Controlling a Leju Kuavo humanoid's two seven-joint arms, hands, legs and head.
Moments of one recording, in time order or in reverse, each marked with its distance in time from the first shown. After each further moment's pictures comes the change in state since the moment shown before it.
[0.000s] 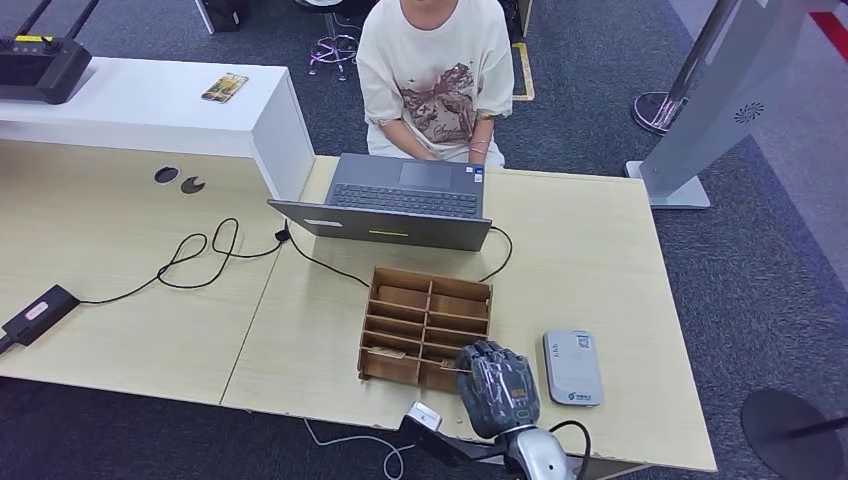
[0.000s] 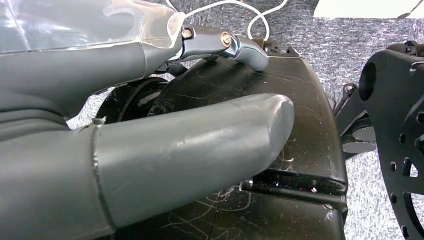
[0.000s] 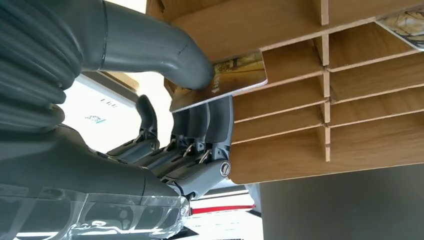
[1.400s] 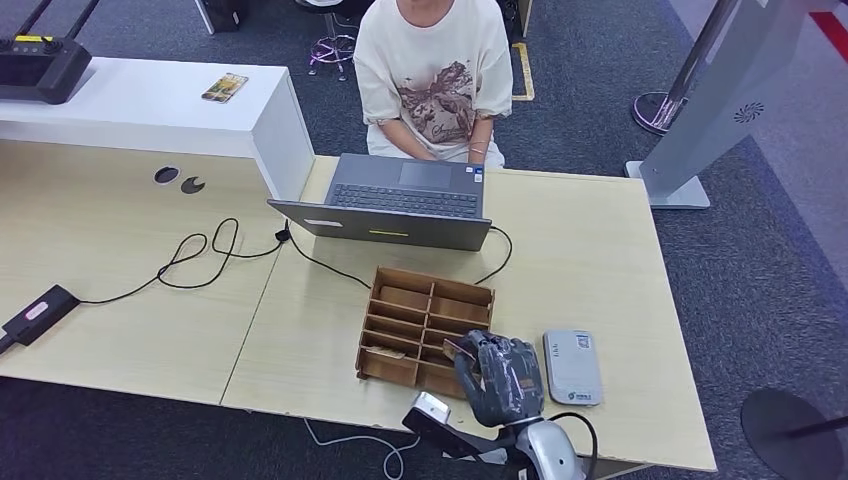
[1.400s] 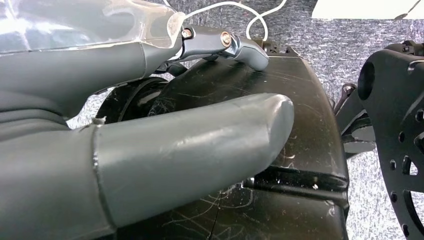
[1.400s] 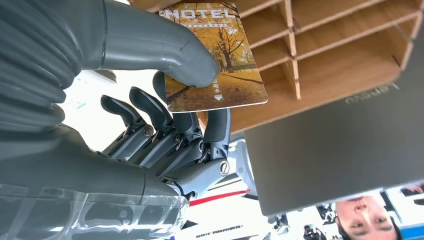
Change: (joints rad) left arm 0.000 0.001 -0.008 0.000 0.000 0.005 -0.013; right arm -0.003 0.009 -0.020 -0.062 -0.108 -0.068 -0.095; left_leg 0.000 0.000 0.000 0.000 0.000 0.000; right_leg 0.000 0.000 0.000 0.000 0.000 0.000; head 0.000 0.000
